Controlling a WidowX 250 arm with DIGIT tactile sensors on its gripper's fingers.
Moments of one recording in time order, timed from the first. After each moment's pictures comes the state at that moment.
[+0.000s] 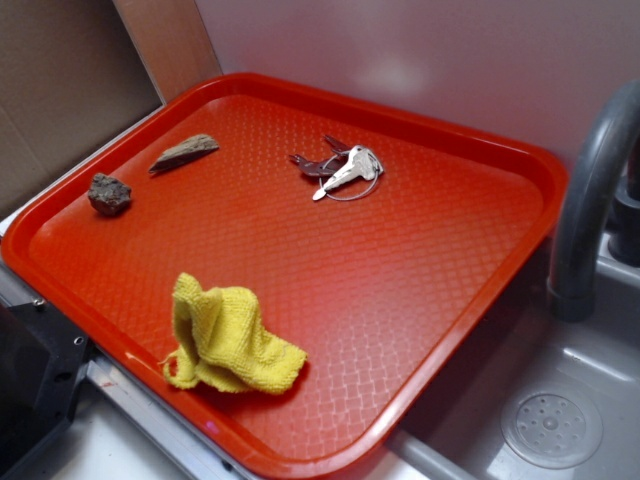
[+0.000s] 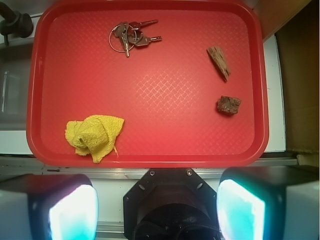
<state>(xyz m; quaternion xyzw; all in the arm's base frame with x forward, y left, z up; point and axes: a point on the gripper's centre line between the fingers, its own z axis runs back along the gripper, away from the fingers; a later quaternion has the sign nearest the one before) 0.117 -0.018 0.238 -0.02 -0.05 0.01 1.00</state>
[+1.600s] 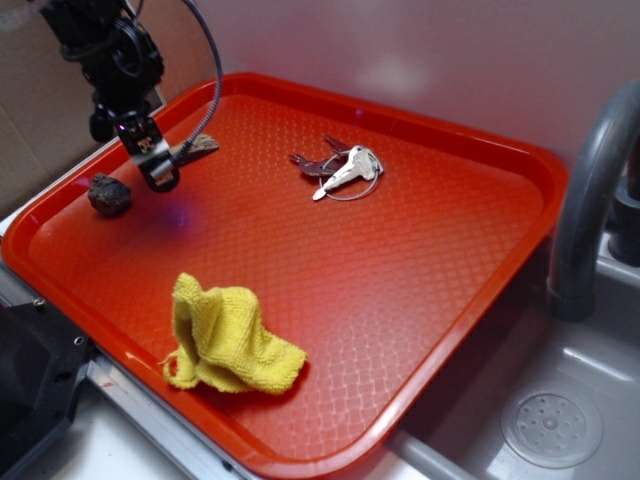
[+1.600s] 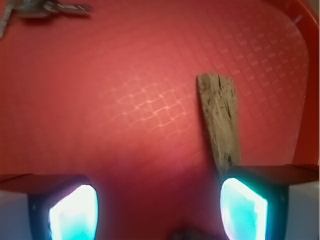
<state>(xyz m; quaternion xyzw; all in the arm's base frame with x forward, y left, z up) 0.225 0.076 0.049 0.03 -0.05 -0.13 0.99</state>
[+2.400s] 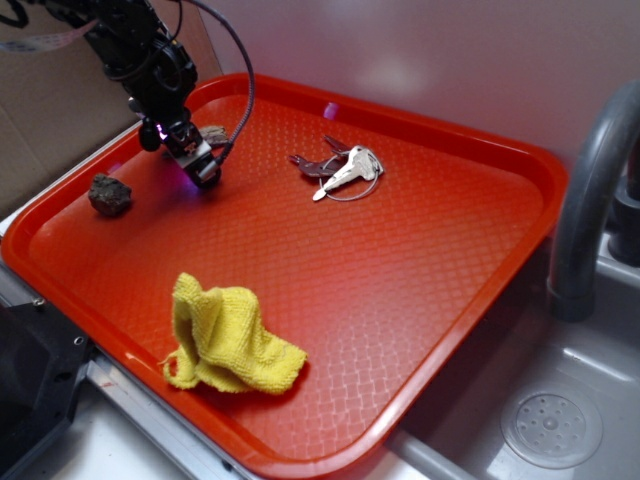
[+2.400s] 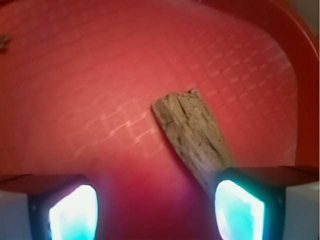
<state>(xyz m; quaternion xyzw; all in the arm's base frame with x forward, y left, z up) 0.259 0.085 0.026 0.05 -0.10 -0.09 0.99</state>
